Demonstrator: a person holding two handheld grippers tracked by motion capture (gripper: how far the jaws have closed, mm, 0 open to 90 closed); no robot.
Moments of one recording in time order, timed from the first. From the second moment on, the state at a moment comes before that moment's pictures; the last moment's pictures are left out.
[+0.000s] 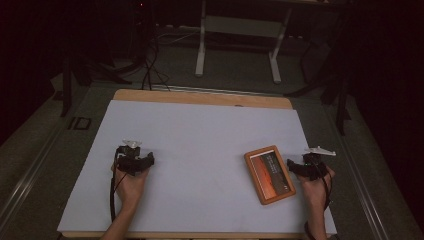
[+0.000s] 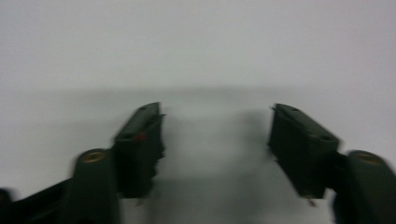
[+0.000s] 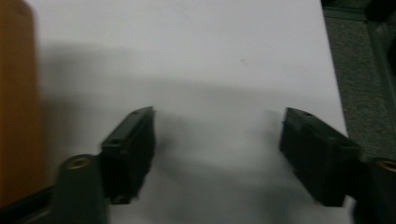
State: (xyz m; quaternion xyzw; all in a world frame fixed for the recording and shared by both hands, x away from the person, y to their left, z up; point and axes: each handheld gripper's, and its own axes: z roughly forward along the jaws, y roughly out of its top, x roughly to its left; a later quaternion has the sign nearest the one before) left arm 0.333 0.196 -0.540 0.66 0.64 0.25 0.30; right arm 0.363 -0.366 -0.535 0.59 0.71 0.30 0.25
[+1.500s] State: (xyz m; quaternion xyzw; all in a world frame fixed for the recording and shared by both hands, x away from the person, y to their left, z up) left arm 0.329 -0.043 -0.528 0.74 0.46 -0.04 0.49; right arm 0.361 -0.332 -0.515 0.48 0.77 0.42 0.08
